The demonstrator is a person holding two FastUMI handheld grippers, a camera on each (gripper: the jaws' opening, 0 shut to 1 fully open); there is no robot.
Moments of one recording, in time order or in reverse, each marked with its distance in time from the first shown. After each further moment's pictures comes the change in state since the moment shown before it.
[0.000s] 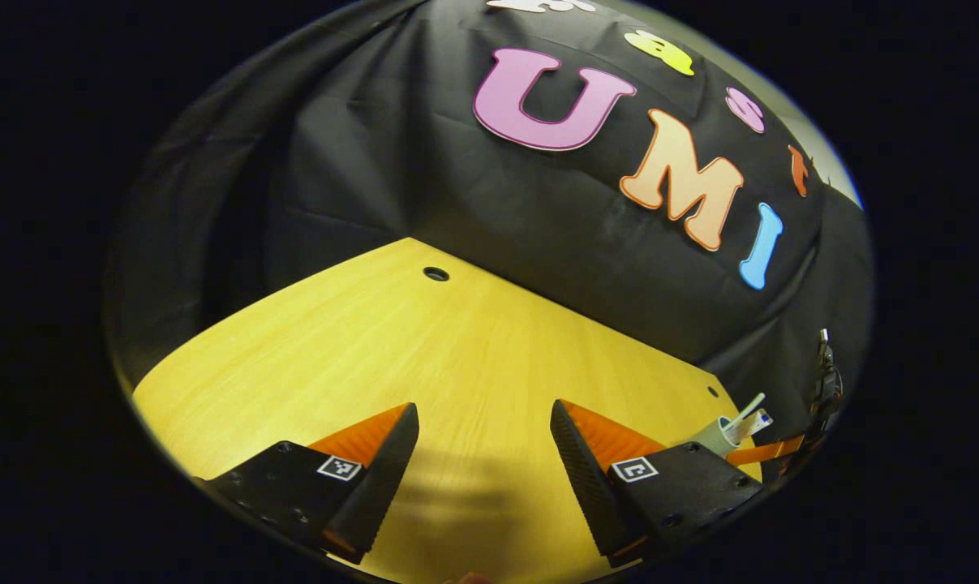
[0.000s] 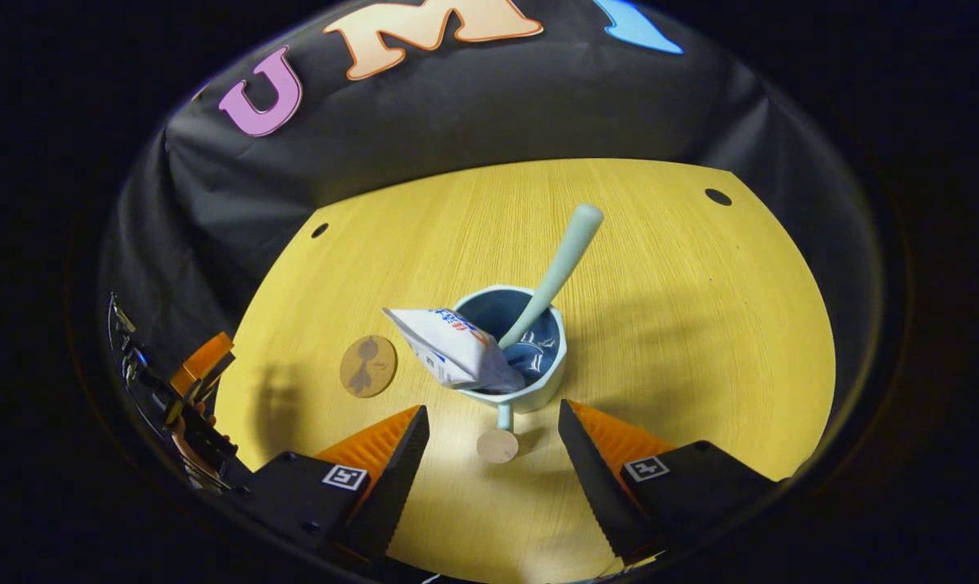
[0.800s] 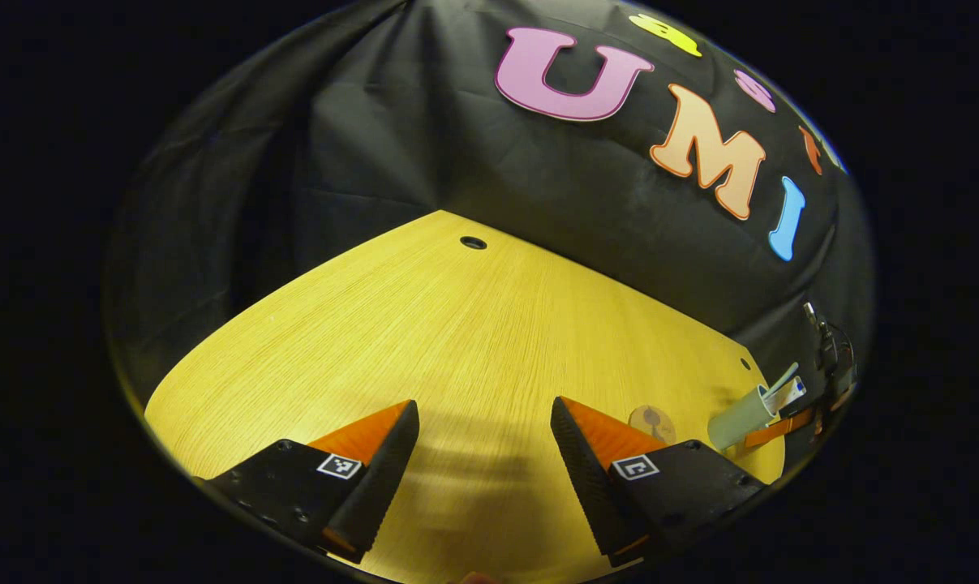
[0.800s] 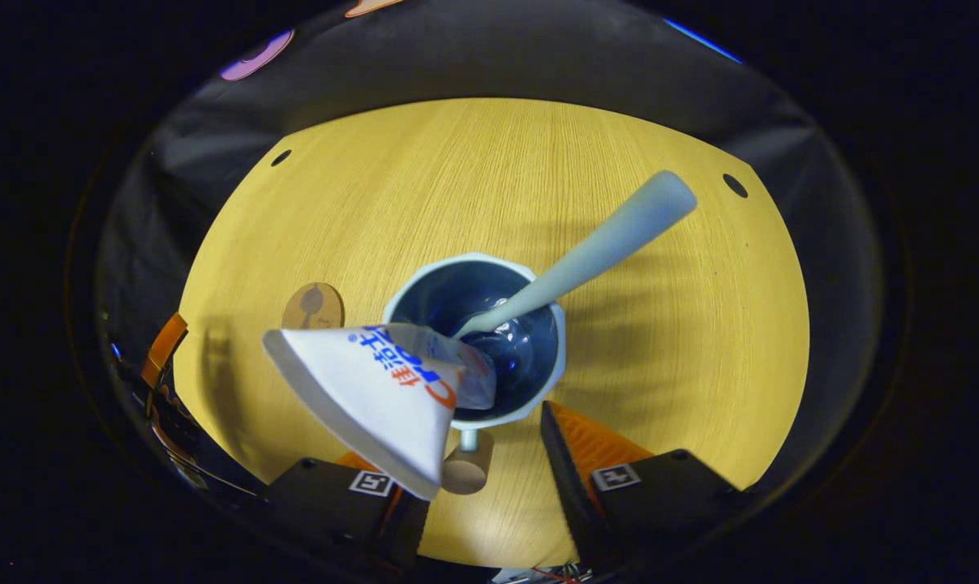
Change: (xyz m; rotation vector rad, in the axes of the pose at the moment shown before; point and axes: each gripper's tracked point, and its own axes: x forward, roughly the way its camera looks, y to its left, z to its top) left arm 0.000 0.027 -0.031 0.031 0.108 0.079; right arm 0.025 -0.017 -0.014 -0.124 0.273 -0.115
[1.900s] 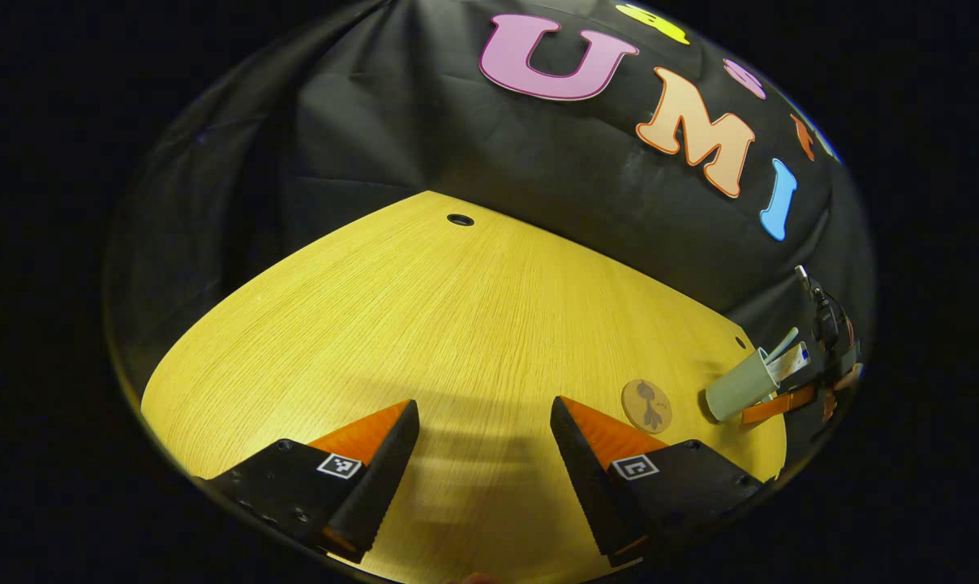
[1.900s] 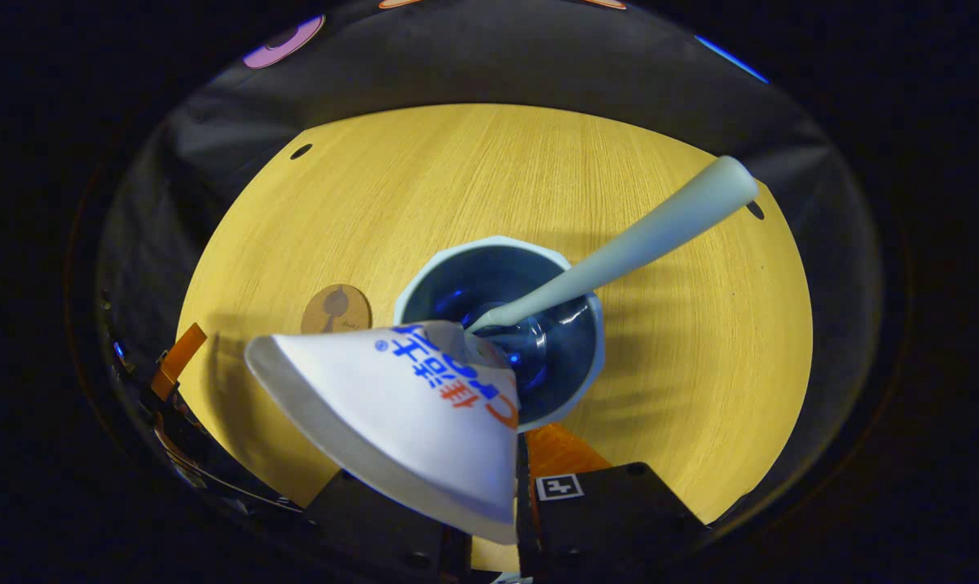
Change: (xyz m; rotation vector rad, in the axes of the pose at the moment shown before) left arm -0.005 -0.012 -0.024 0.020 0.058 -0.034; right arm -0.002 0.028 0.009 -0.078 -0.050 0.028
